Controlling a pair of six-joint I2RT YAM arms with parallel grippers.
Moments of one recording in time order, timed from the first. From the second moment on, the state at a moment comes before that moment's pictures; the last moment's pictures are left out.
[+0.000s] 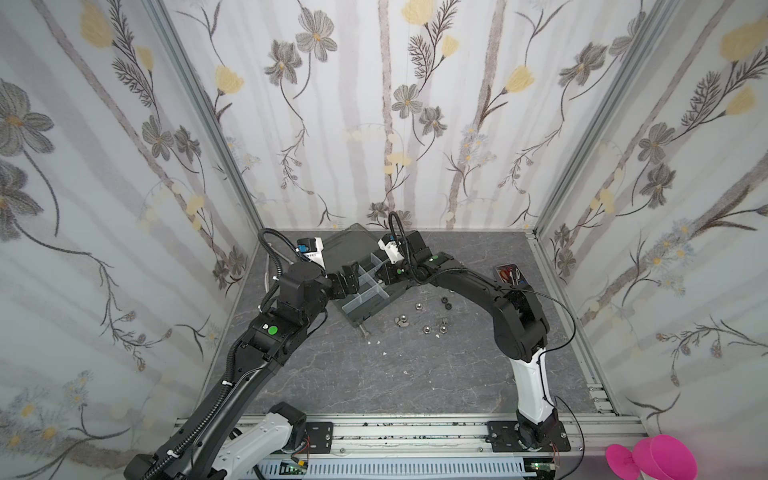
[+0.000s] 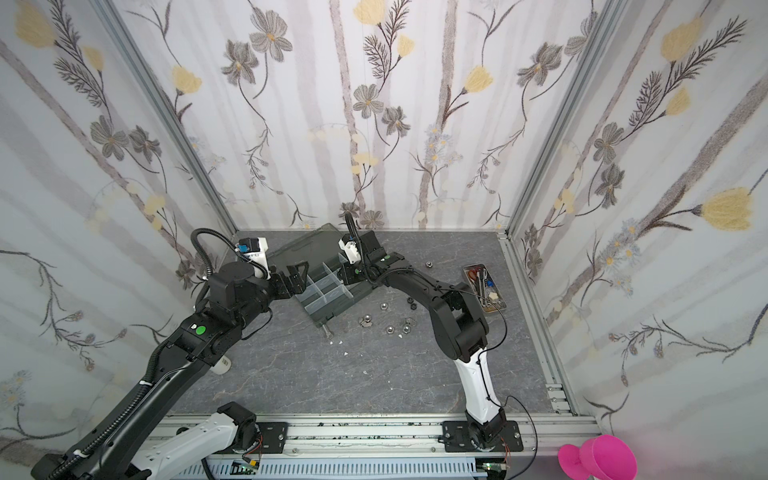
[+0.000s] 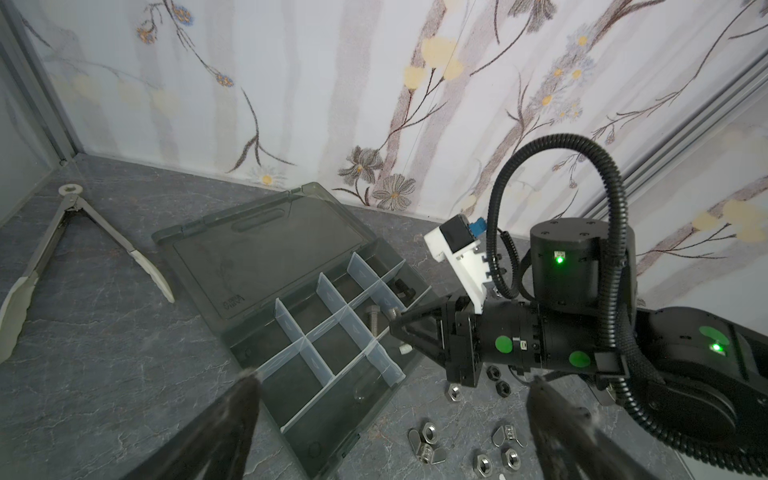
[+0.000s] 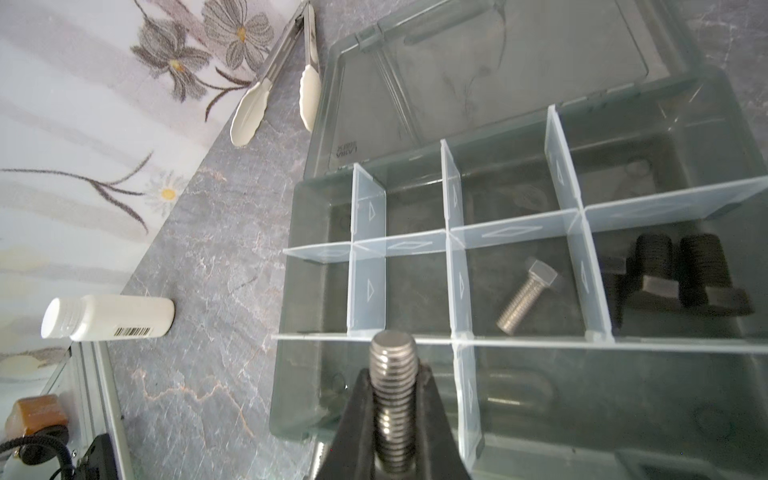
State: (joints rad) left arm -0.49 0.95 1.00 -0.41 -0.16 -0.47; right arm 0.66 2.14 1.77 -0.36 -0.36 0.30
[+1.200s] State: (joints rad) left arm -0.49 1.02 0.95 -0.55 -0.16 -0.49; right arm 0.59 2.40 2.01 -0.34 -0.42 0.38
